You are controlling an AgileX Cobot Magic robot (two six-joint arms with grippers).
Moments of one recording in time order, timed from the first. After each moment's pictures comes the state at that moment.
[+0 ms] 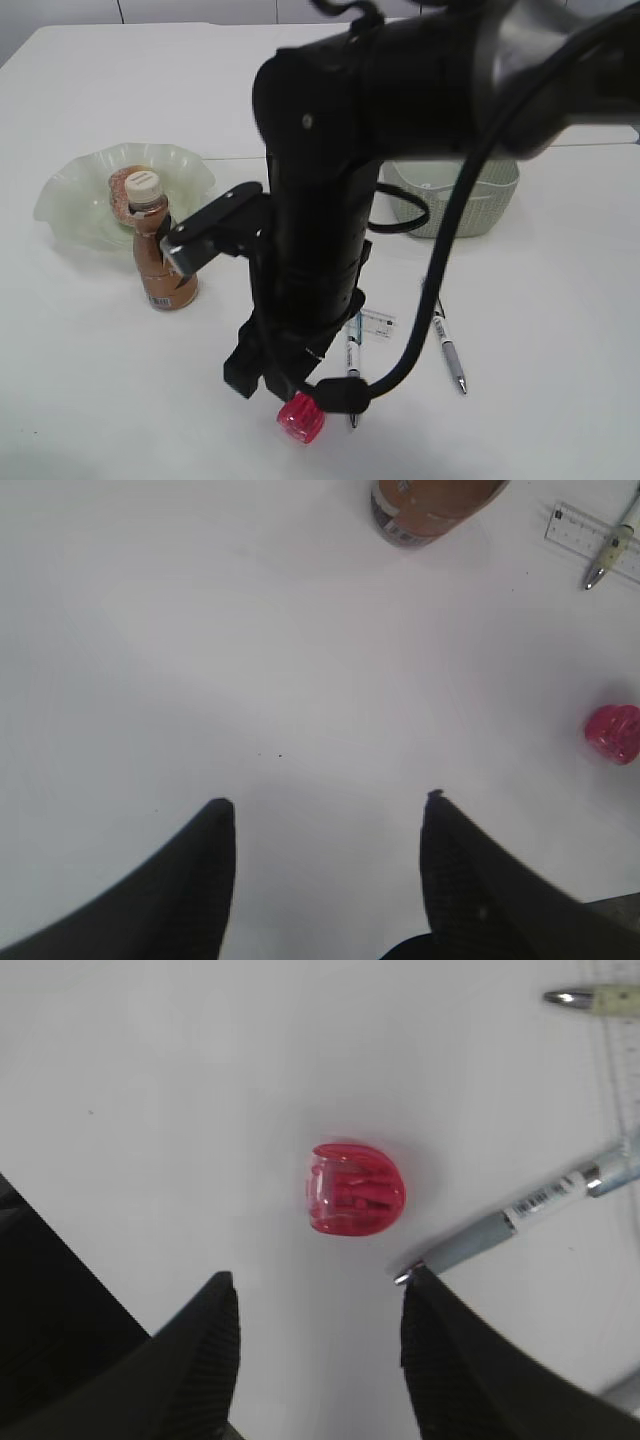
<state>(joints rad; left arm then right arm) 0.01 1.15 -0.90 -0.26 1.03 0.03 0.80 1.92 -1.49 0.09 1.11 -0.19</state>
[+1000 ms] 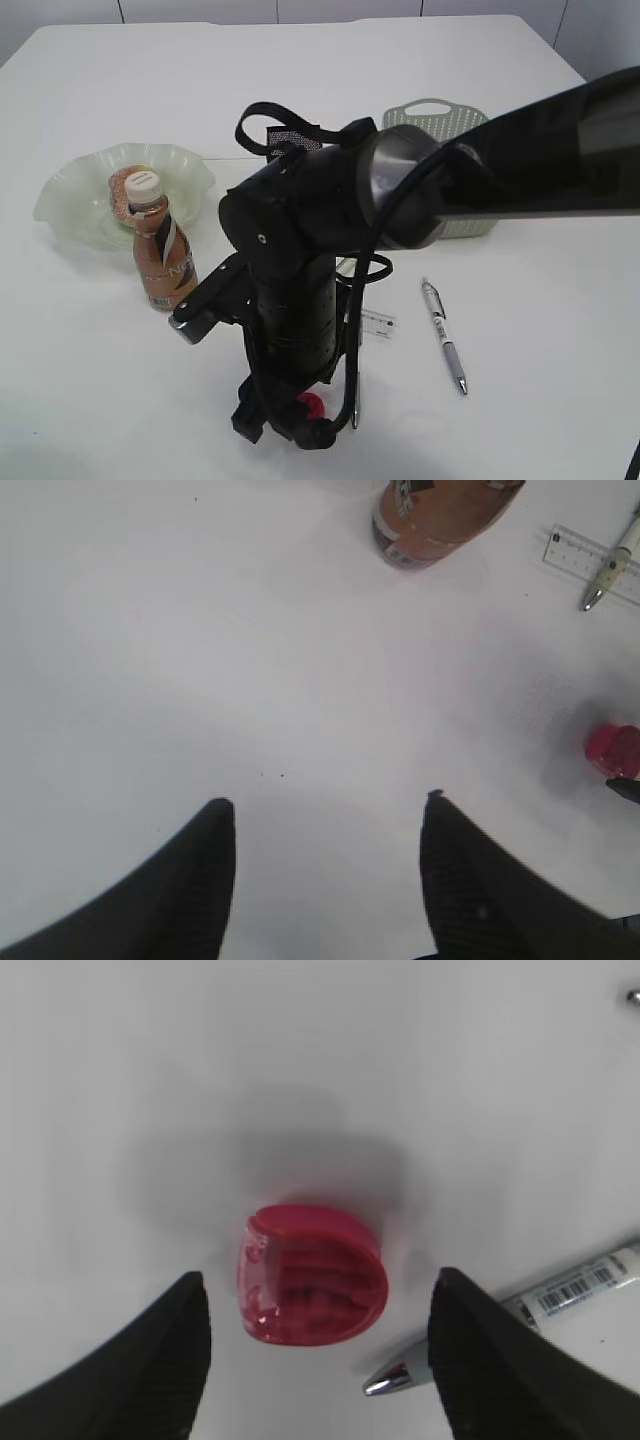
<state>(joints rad) 0.01 1.15 -0.90 -0.26 1.00 0.03 0.83 2.11 -1.49 -0.01 1.01 -0.15</state>
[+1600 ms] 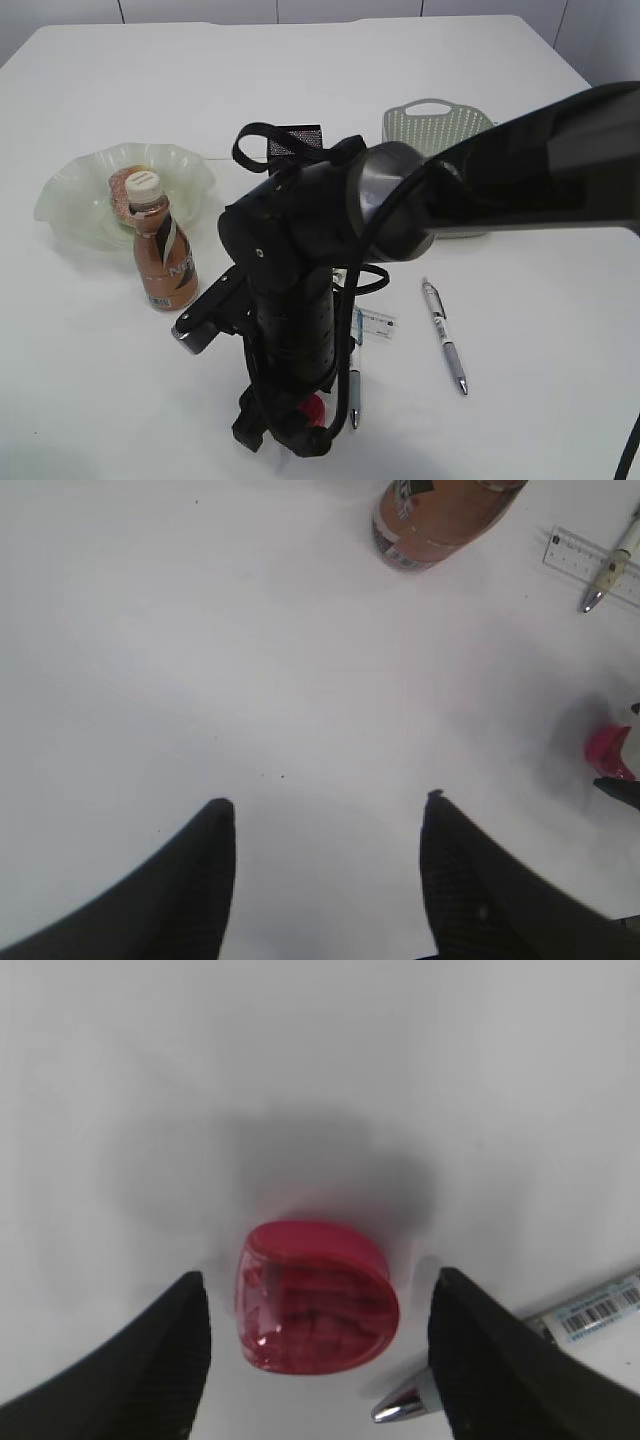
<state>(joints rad) 0.01 1.15 -0.90 -0.26 1.00 0.03 0.83 2.14 -1.49 -0.01 0.99 -0.15</state>
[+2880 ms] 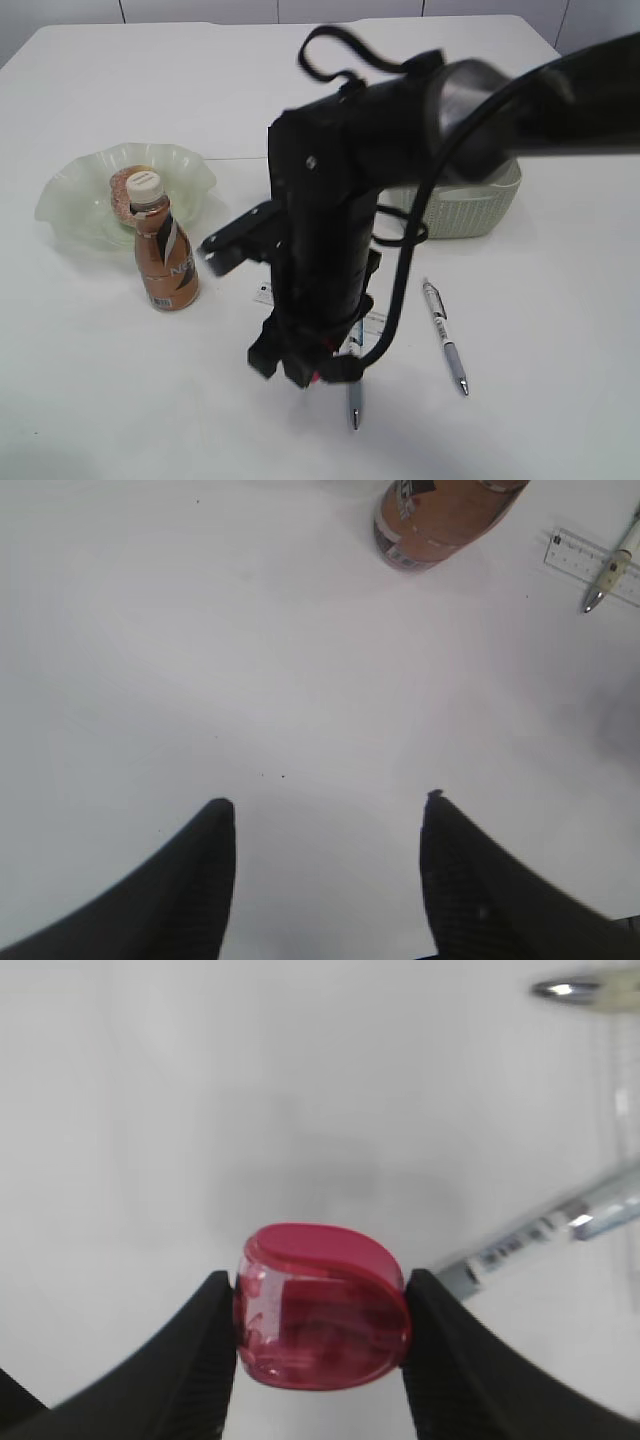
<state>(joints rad) 0.01 1.15 -0.90 -0.26 1.00 0.03 0.74 2.04 -1.49 0.07 1.03 -0.17</state>
